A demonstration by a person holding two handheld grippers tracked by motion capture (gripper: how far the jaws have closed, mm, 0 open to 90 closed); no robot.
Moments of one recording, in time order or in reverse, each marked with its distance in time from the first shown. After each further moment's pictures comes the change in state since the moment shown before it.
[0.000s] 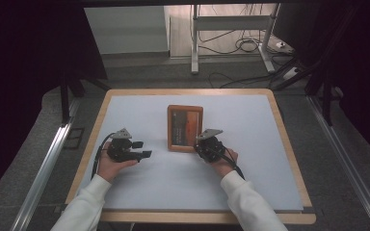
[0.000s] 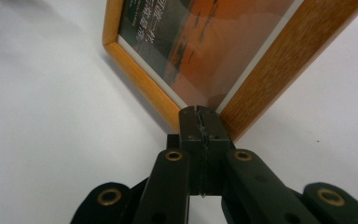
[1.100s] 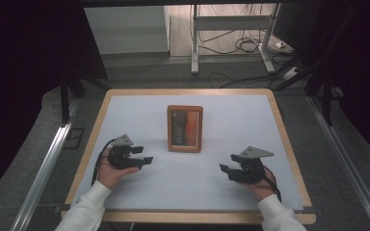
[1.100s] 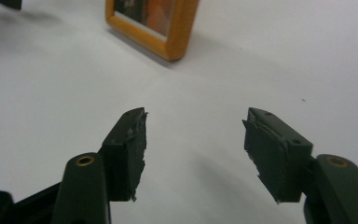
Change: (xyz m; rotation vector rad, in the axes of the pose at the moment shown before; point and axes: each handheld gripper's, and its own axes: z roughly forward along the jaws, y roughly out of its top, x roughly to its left) left arm -0.026 -0.009 -0.004 0.015 0.028 0.027; right arm -0.028 -0.086 -0.097 -0.149 0.015 0.159
